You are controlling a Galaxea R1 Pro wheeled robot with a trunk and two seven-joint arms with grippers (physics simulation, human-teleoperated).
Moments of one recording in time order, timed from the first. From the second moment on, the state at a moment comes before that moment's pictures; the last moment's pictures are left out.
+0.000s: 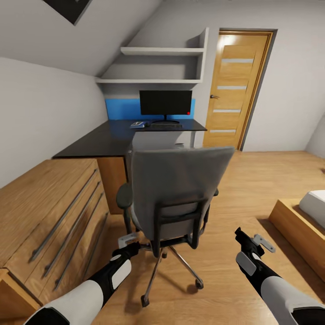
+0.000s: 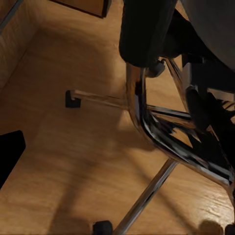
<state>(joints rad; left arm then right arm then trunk) -0.71 -0.11 -0.42 -0.32 0.69 -0.08 0.31 -0.73 -0.14 0.10 -0.30 -0.80 -0.41 -0.24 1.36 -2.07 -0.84</state>
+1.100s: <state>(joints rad) -0.71 -0.10 -0.40 -0.31 0.73 -0.08 0.32 -0.73 -0.13 0.10 -0.30 -0.80 -0.41 -0.25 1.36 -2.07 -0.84</state>
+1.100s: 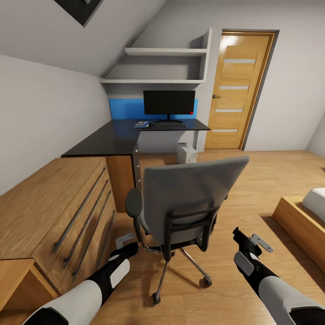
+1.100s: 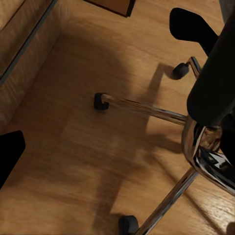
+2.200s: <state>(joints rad) -0.71 -0.04 -0.30 -0.32 0.89 -0.08 0.31 -0.73 -0.12 0.10 -0.30 -0.80 -0.41 -0.25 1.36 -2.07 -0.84</state>
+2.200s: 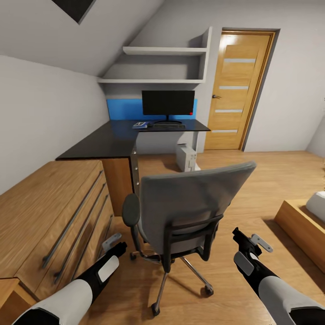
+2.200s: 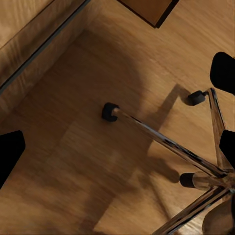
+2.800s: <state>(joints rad) -0.71 -0.04 -0.30 -0.32 0.89 -0.08 0.31 -0.73 -0.12 0.10 -0.30 -0.80 -0.41 -0.25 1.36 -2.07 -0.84</state>
